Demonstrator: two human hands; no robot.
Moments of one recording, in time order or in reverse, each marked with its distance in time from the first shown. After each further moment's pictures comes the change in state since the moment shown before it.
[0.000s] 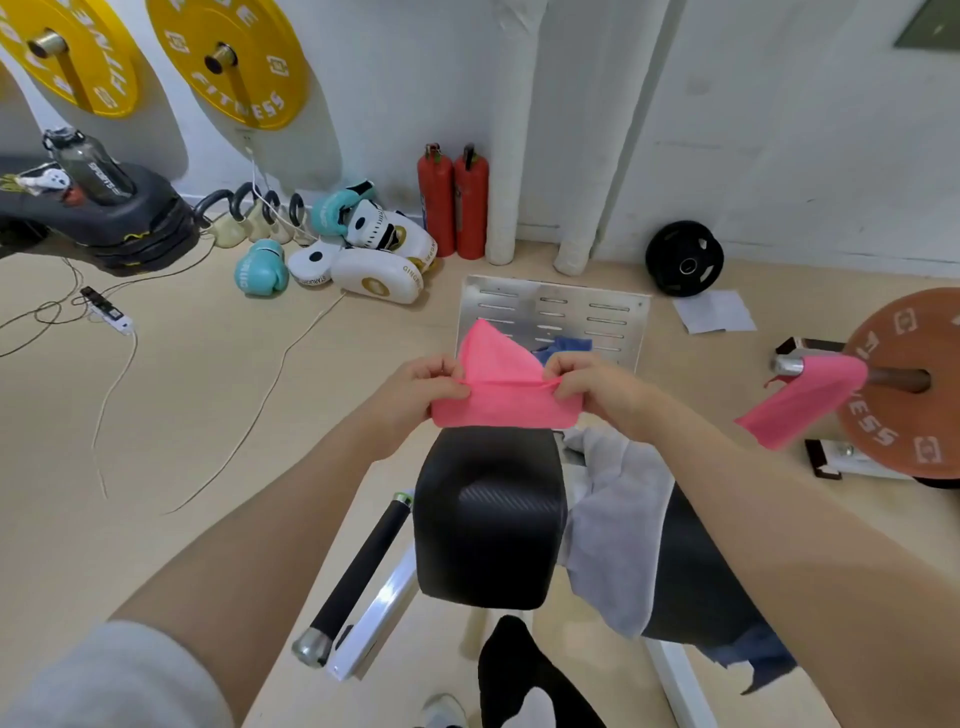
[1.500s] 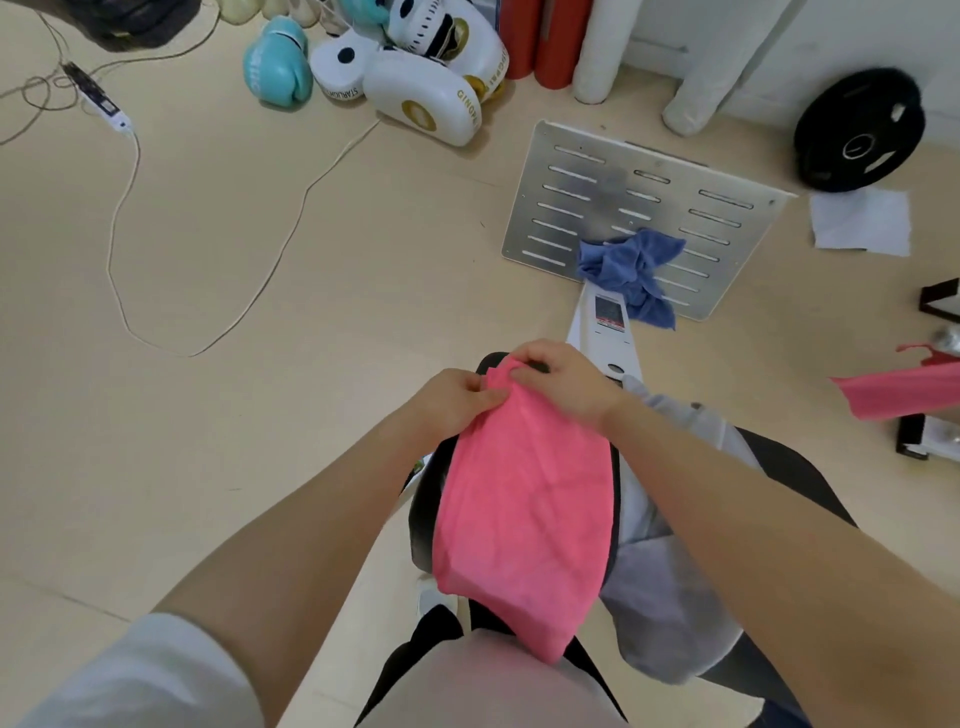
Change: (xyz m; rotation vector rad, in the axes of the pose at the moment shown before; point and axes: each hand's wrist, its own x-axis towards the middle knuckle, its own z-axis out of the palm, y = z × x) left_hand 0.103 -0.118 -0.006 0.193 0.118 -0.582; right_hand 0.173 0.091 0.041 -0.382 -0.199 -0.050
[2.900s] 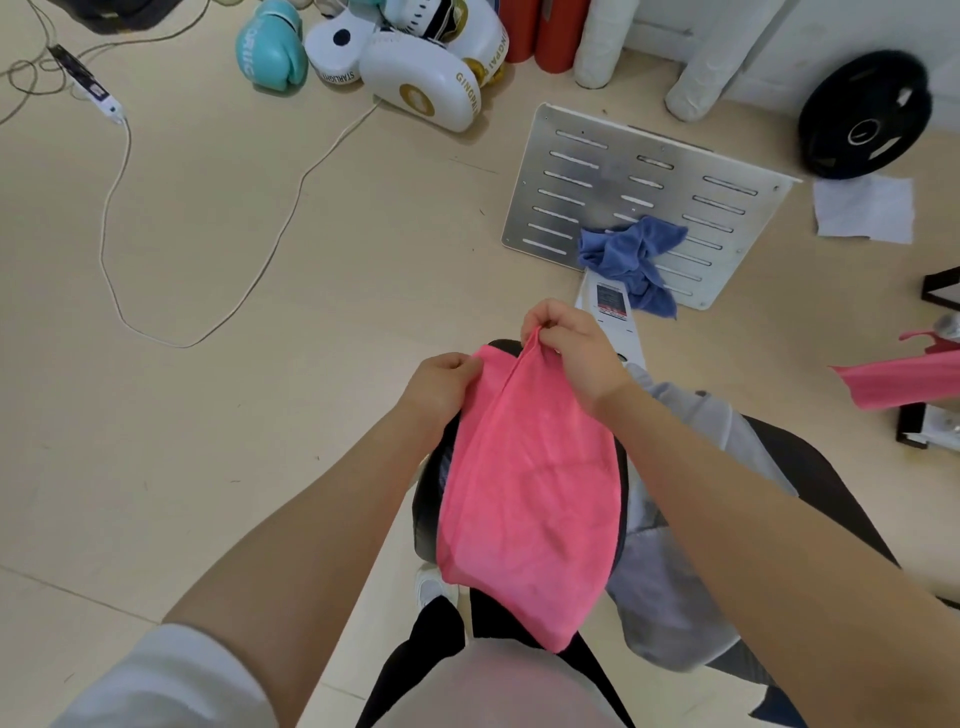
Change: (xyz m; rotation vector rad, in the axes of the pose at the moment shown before) left_hand 0.001 -0.010 0.004 -0.308 0.190 -0.009; right_hand -0.001 -0.011 0.003 0.472 0.196 0.004
